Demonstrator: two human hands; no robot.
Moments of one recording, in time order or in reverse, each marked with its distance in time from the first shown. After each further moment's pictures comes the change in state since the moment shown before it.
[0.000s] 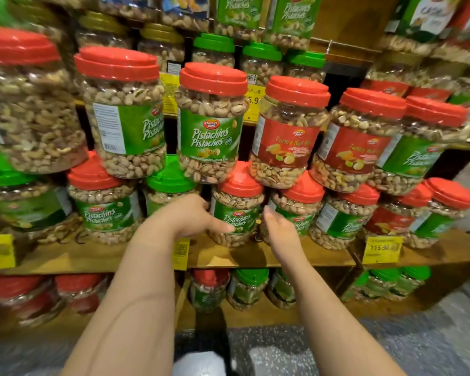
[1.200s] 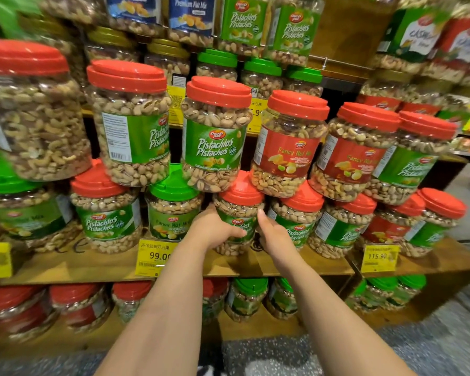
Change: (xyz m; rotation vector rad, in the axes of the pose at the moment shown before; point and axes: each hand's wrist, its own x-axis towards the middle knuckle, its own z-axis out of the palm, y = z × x) left_hand 0.069 -0.013 0.057 -0.235 0.178 0.105; right_hand 0.016 -0.001 0.013 0.126 -0.130 0.011
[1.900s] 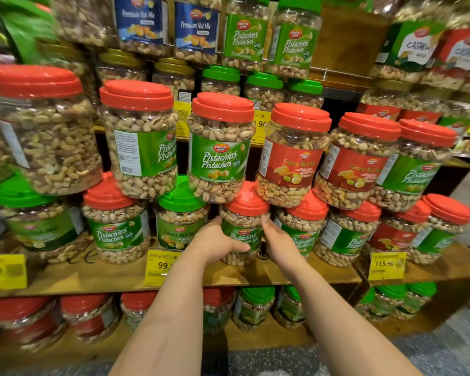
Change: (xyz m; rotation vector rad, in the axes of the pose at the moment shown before) left_hand -0.018 -0.002 -0.015 -0.034 -0.090 -0.004; right_hand -0.002 -0.012 0.001 0.002 -0.008 0.037
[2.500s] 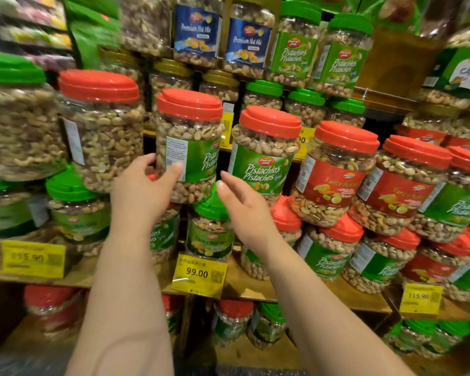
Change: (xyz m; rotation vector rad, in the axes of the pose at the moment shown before) left_hand -0.066 0.005 -0.162 -0.065 0.840 0.117; right_hand -0.037 -0.124 0.110 -0.171 -0.202 -0.487
